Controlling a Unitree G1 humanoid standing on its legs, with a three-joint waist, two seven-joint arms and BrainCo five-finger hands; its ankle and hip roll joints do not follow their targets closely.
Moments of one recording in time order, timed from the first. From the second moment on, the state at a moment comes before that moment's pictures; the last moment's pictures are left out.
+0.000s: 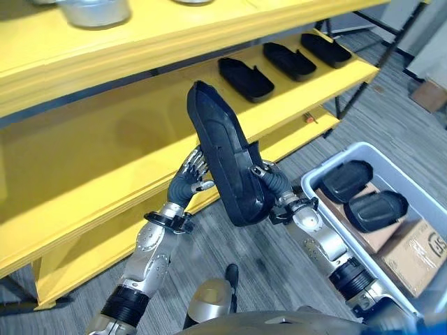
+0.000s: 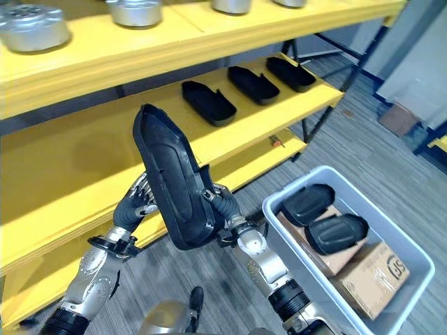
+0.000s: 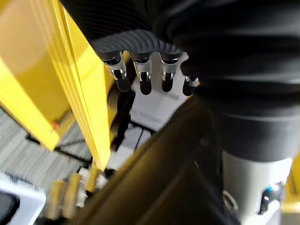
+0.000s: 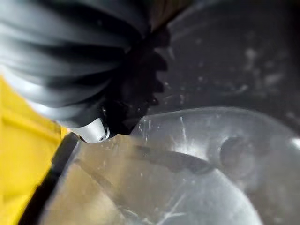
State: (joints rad) left arm 0.02 0.42 -0.23 0.05 -0.70 -0.31 -0.21; right arm -0.27 -0.23 0.48 0.14 0.46 0.03 -0.11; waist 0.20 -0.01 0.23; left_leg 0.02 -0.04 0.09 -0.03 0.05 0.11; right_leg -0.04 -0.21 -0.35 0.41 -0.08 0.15
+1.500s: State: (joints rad) left arm 0.07 0.43 -0.24 0.12 -0.66 -0.30 -0.27; right arm -0.10 -0.26 0.32 0.25 0.55 0.01 -0.11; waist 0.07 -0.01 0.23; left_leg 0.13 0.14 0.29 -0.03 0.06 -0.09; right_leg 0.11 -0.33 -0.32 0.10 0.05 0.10
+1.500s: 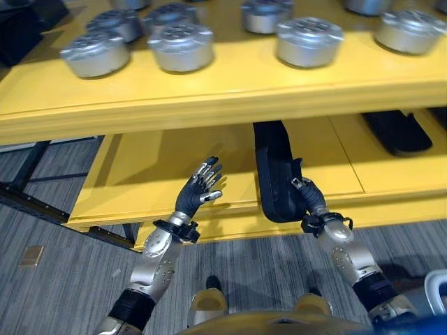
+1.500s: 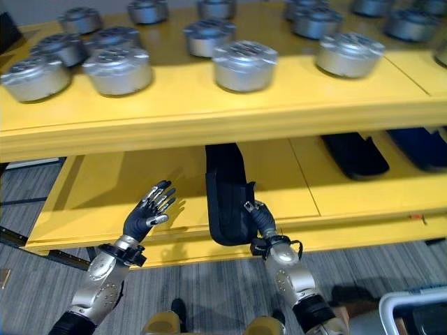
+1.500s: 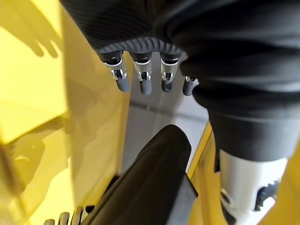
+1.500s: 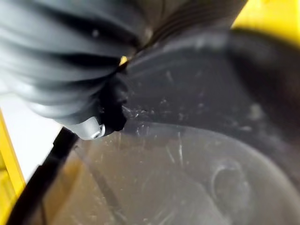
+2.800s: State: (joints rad) left arm -0.14 0.53 -0.35 -0.02 -0.78 -0.17 -0.28; right arm -0.90 -0.59 0.17 0.66 0.57 0.15 -0.17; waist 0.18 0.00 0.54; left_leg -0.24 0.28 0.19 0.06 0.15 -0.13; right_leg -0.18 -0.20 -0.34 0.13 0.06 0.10
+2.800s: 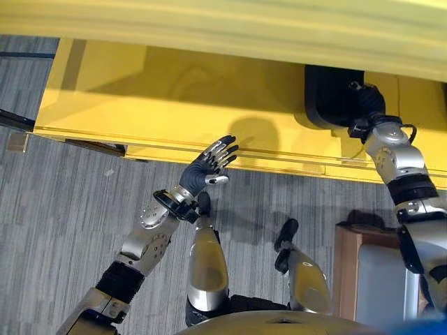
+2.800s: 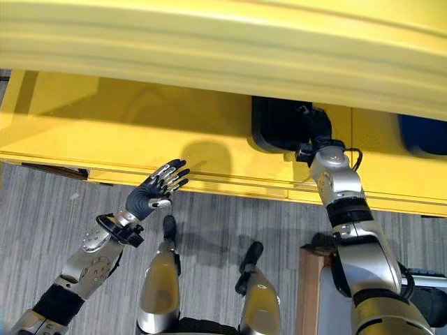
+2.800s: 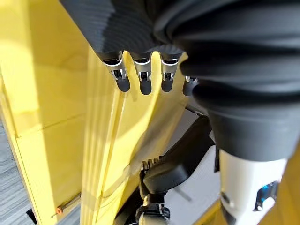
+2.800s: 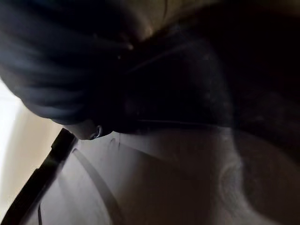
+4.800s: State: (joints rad) left arm -0.20 0.57 -0.43 -0.08 -0.83 -0.14 -0.15; right arm -1.15 -0.69 0.29 0.73 0.49 0.22 -0.36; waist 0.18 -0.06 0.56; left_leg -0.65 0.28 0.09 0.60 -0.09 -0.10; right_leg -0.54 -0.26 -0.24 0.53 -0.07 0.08
